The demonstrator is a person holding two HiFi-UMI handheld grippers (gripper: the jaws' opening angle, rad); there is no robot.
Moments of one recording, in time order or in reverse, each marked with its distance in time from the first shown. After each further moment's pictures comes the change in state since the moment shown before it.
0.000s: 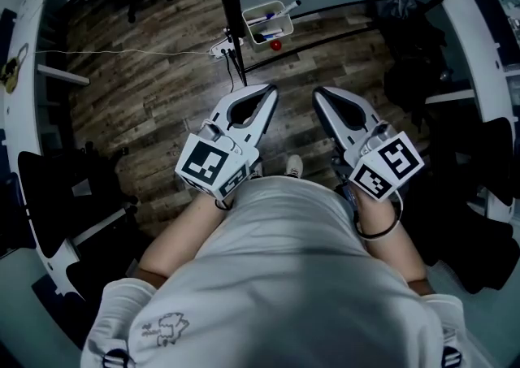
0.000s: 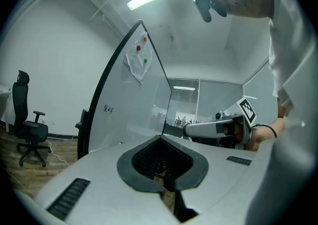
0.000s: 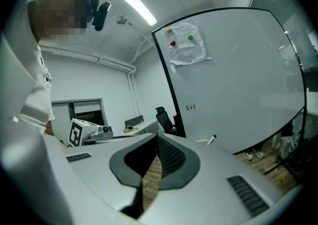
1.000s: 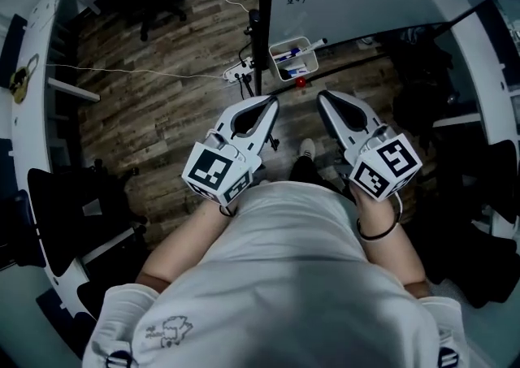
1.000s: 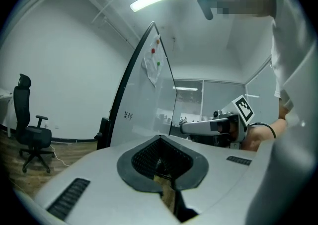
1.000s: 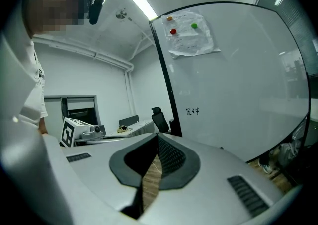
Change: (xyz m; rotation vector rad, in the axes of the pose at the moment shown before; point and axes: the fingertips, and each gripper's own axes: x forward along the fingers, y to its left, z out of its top) left arm -0.002 0.088 0.017 0.028 -0.017 0.020; right arm 0.090 -0.022 0.018 -0.034 -0.008 -0.039
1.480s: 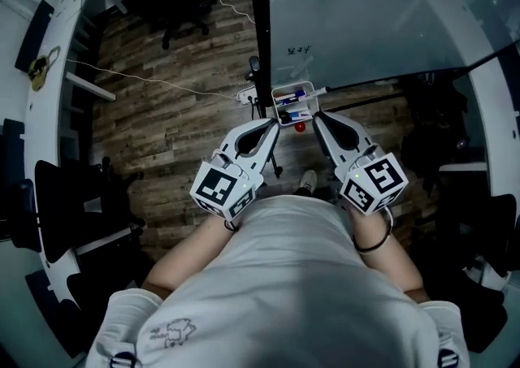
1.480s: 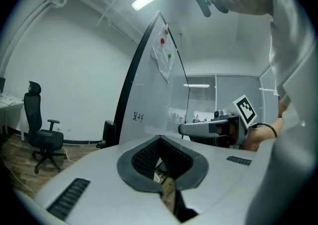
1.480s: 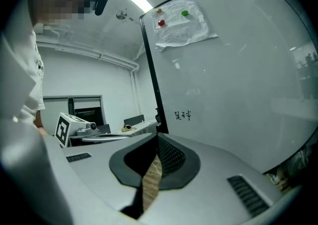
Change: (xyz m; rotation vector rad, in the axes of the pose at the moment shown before) left arm 0.061 0.037 0.005 0.015 0.006 0.151; right arm 0.049 -0.068 0.016 -0.029 0.009 0.108
